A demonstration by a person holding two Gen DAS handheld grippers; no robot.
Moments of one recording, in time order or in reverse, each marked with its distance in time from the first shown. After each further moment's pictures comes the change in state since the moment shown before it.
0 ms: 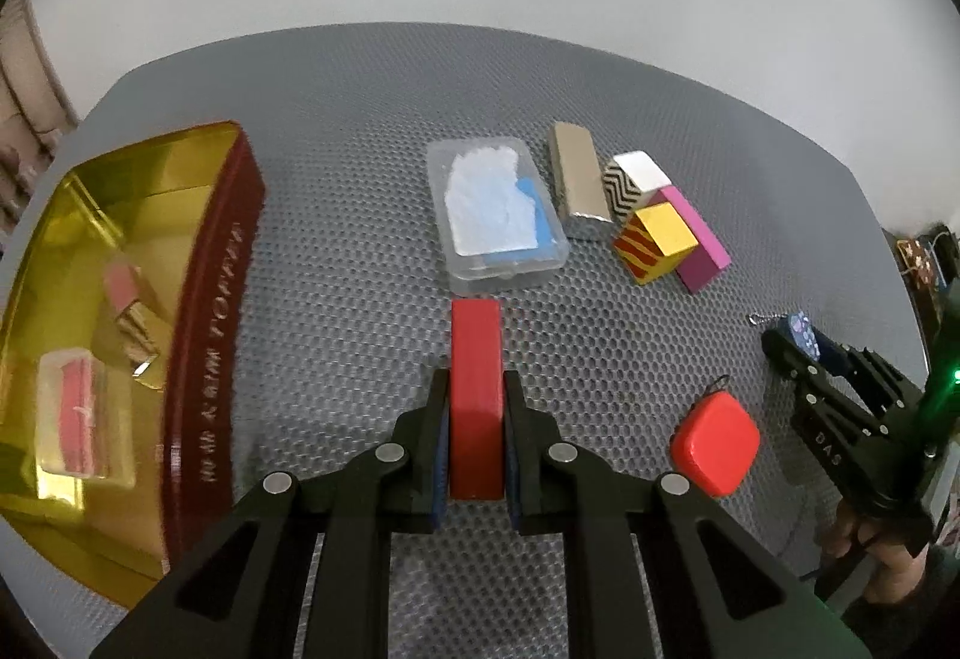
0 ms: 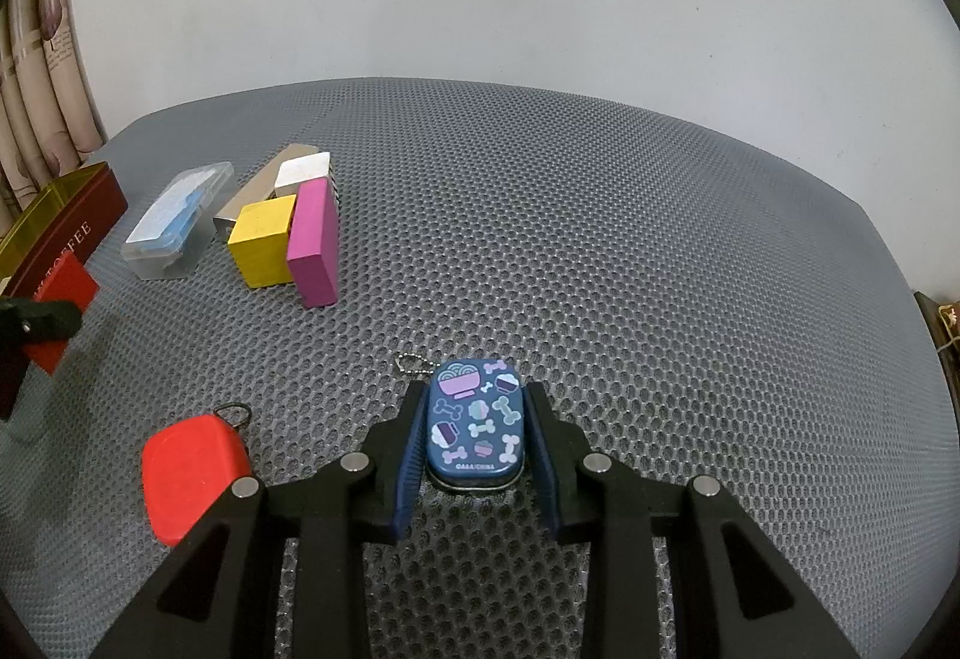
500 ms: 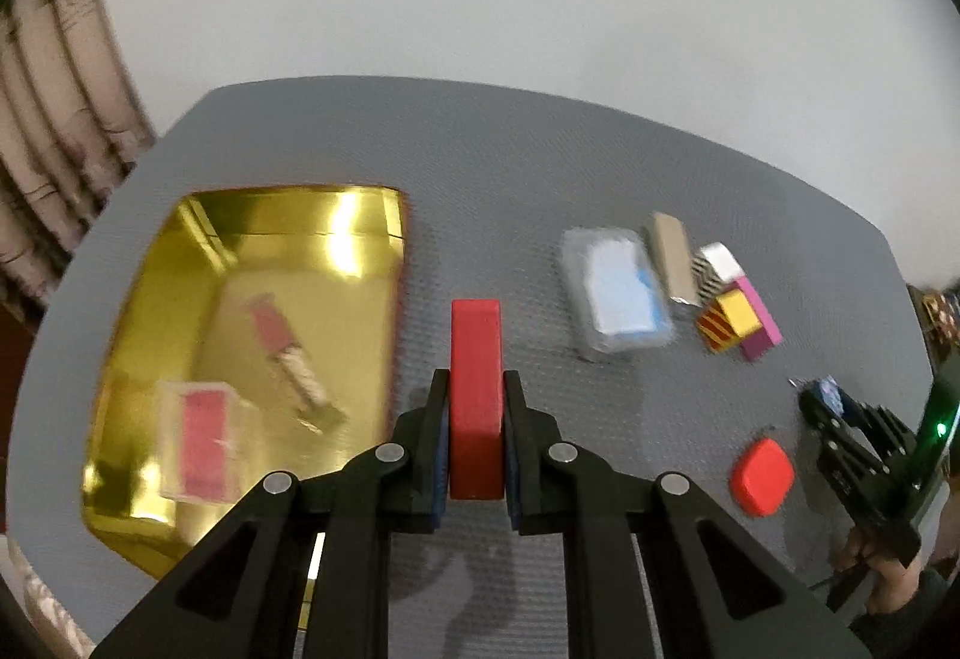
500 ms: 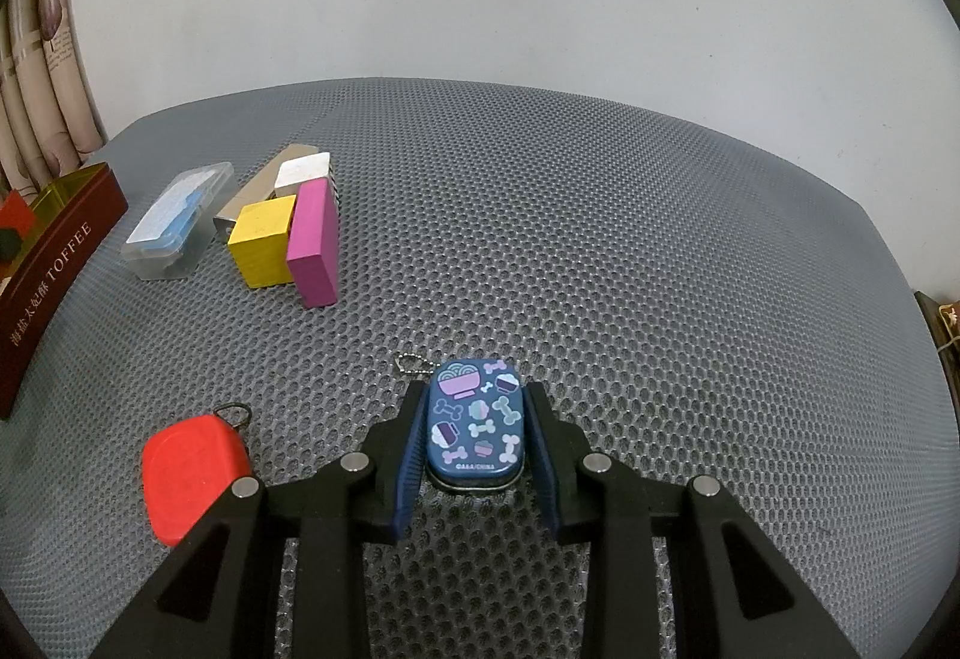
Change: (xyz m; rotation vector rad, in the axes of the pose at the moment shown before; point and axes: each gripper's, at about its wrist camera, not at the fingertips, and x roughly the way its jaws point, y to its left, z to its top) left arm -0.040 0.057 0.031 -0.082 -0.087 0.103; right arm 0.002 -0.006 0.002 -0.002 0.000 0.003
